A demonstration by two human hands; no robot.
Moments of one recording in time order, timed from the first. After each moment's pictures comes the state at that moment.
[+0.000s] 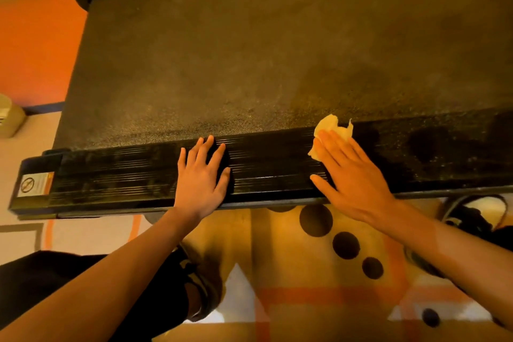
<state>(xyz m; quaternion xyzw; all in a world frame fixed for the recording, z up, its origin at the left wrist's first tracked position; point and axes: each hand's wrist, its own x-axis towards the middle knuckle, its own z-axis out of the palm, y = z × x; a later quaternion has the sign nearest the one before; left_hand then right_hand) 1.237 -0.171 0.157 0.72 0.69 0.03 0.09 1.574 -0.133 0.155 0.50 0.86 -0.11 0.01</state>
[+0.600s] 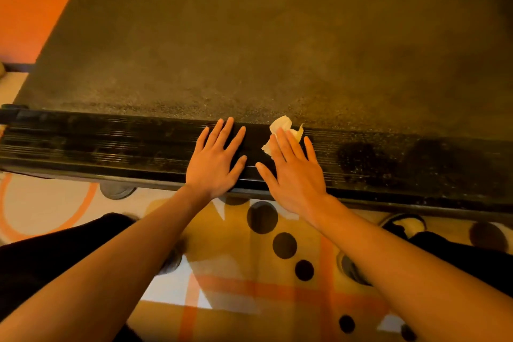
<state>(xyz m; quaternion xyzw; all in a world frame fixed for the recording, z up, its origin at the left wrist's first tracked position) 1.395 -0.150 0.145 0.73 0.68 0.00 0.05 1.606 -0.124 0.159 0.51 0.85 -0.12 0.03</state>
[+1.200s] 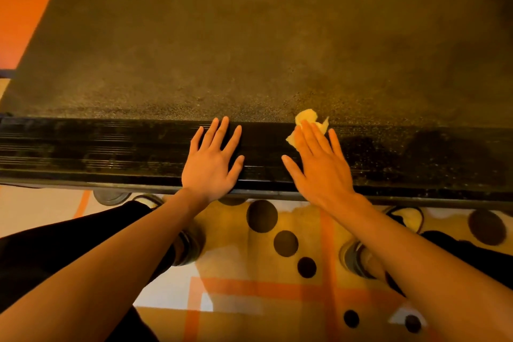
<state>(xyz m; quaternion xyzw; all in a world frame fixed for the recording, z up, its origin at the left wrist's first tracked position) 1.394 -0.149 0.140 0.74 0.67 0.00 0.03 1.651 -0.110 0.152 0.54 0.84 -0.09 0.01</state>
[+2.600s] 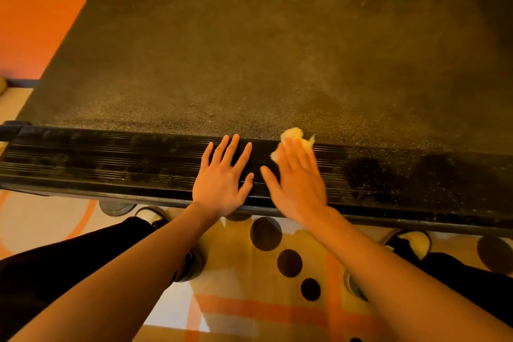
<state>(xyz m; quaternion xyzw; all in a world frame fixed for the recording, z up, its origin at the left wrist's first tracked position) 1.395 -0.150 0.139 0.74 0.67 0.01 0.02 1.589 -0.114 0.163 0.56 0.81 -0.17 0.00</state>
